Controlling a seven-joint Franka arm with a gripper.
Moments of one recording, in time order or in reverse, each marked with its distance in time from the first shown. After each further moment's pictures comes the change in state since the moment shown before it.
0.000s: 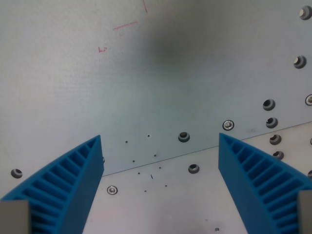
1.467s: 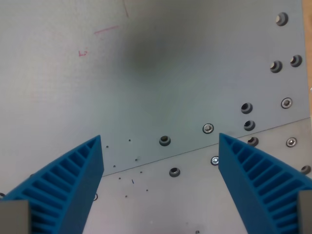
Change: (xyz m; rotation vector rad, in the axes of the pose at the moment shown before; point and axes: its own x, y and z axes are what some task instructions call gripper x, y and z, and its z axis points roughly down) arm 0.001 0.002 -0.001 -0.078 0.013 -0.016
